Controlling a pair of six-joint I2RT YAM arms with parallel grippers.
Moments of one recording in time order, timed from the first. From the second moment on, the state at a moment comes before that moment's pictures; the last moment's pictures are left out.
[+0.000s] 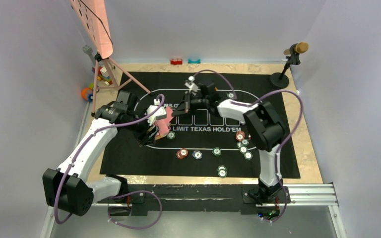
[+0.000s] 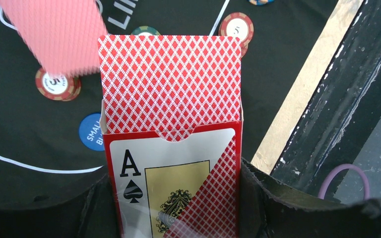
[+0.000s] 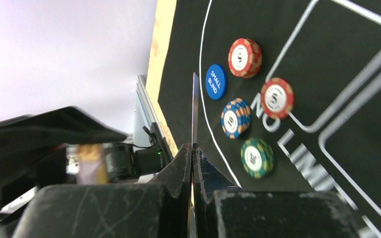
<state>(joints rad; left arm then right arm) -0.28 1.19 1.01 -0.99 0.52 0.68 0.54 1.97 1.25 0.22 -0.79 0.86</state>
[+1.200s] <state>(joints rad) -0.28 1.15 1.02 -1.01 0.52 0.65 0.72 1.92 1.28 0.10 -0.58 0.72</state>
